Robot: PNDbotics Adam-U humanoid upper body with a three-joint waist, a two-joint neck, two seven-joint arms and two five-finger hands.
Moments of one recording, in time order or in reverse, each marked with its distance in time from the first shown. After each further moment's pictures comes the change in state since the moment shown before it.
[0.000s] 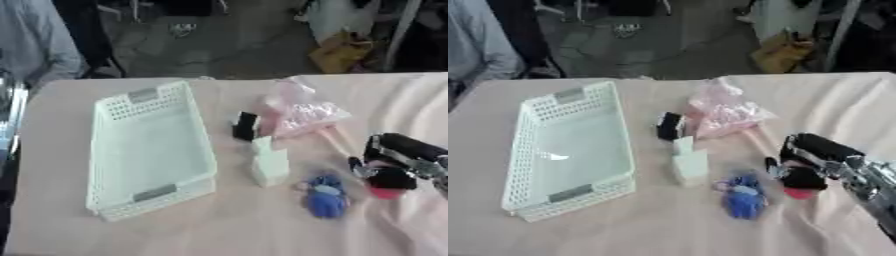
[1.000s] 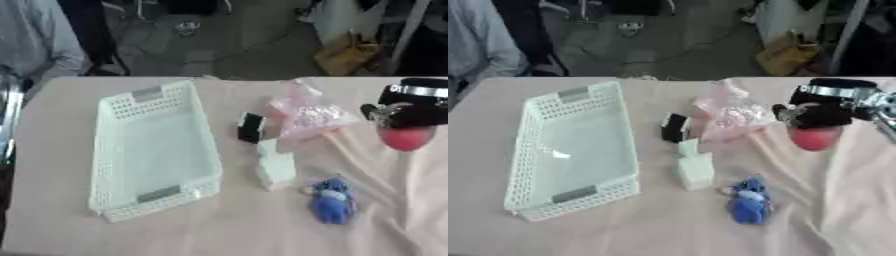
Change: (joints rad) left arm -0.025 0.001 -0.006 0.000 0.000 -0.006 -0.003; right arm -0.187 -0.059 -0.111 -0.047 -0.387 0.238 0.235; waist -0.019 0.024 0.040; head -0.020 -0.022
